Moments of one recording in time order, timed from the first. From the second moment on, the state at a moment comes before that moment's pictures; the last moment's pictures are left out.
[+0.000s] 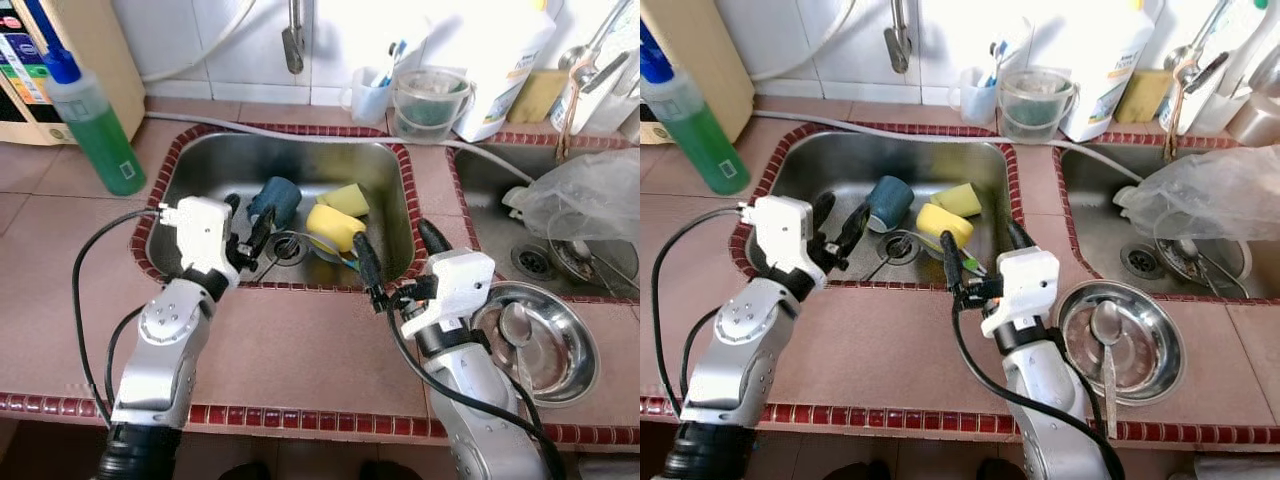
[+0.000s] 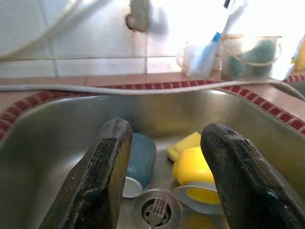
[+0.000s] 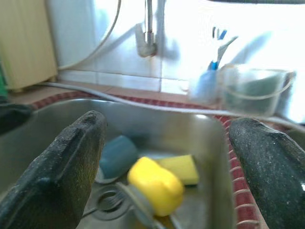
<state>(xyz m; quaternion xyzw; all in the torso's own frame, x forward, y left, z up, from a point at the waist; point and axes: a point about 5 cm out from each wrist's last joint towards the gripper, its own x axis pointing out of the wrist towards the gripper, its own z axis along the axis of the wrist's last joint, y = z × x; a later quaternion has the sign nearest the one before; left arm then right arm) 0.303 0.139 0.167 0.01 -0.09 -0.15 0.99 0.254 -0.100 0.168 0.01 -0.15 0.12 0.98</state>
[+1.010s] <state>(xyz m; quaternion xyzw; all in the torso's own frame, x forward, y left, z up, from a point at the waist) 0.282 0.155 0.134 0.03 -0.08 -0.03 1.00 0.268 -0.123 0.144 -0.05 -0.19 0.06 0.98</state>
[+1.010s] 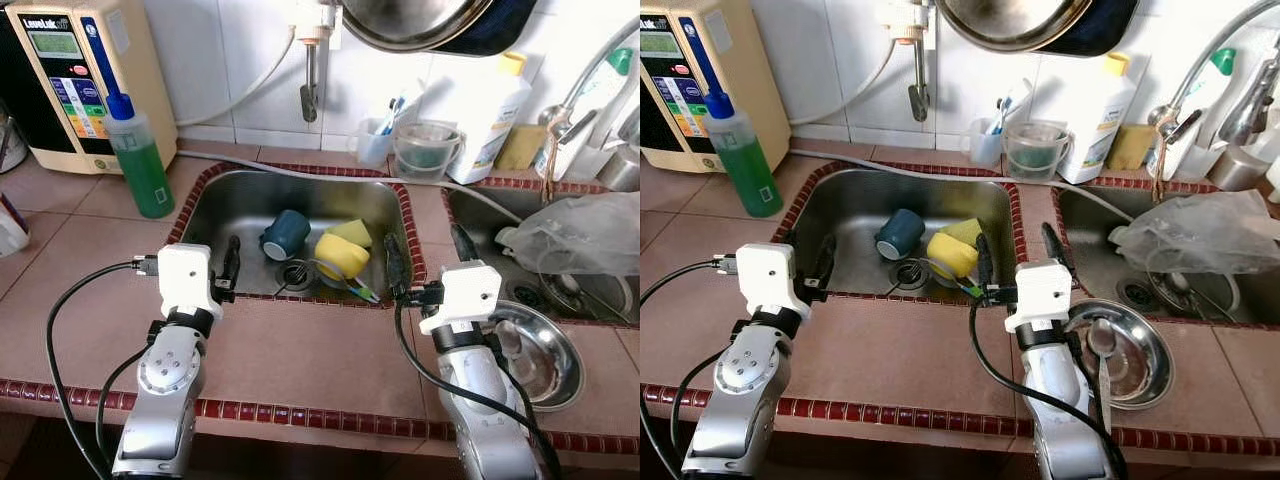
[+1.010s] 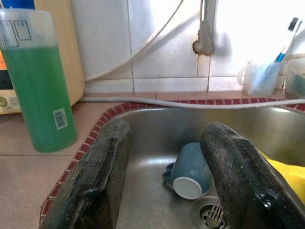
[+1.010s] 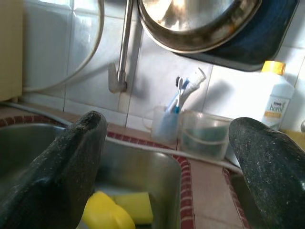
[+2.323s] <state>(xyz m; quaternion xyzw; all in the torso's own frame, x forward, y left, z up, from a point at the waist) 0.280 0.142 0.143 0.02 -0.10 -0.07 0.99 0.267 -0.127 0.145 -0.04 -0.20 0.06 0.98</state>
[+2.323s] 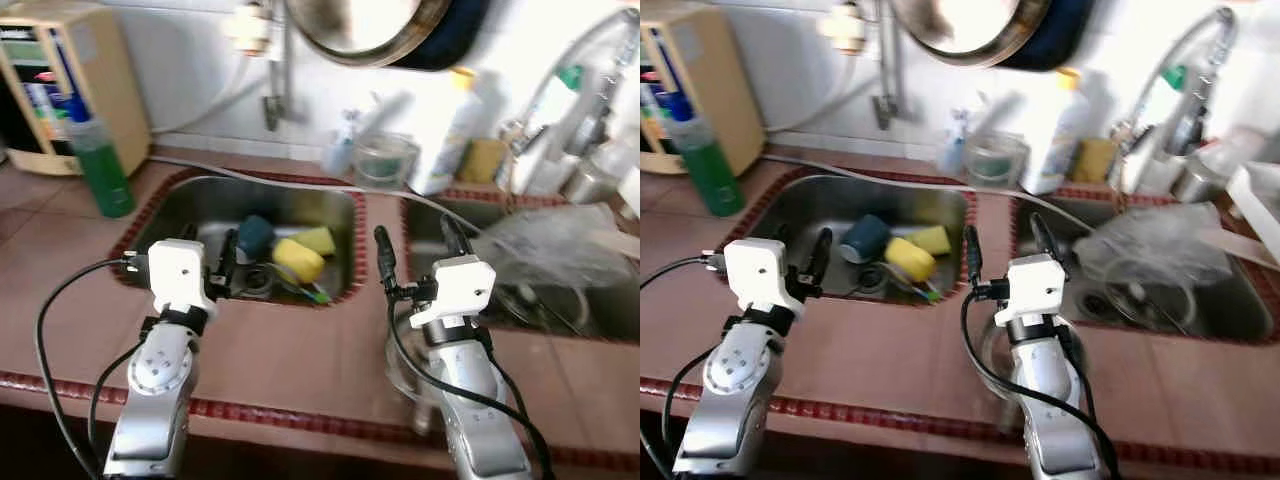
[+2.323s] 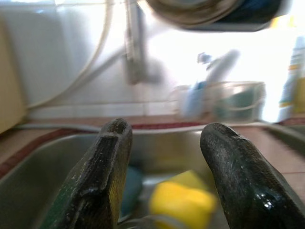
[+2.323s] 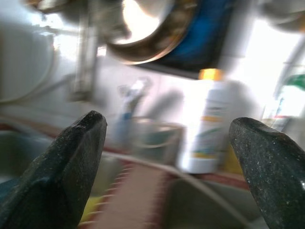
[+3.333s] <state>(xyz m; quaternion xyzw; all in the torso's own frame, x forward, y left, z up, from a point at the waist) 0.272 0.142 0.141 0.03 -0.09 -0.12 0.99 0.261 -0.124 0.142 -0.04 -0.19 0.07 0.98</state>
